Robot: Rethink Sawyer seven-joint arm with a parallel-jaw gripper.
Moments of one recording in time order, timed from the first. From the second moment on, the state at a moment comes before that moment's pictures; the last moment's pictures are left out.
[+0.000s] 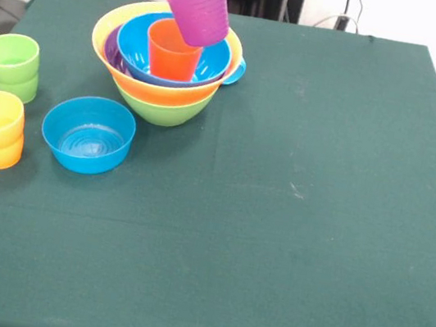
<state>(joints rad) -1.04 -0.82 0.98 1.94 -0.52 0.83 1.74</state>
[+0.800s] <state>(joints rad) -1.06 -0.76 1.00 1.87 -0.53 0.92 1.68</state>
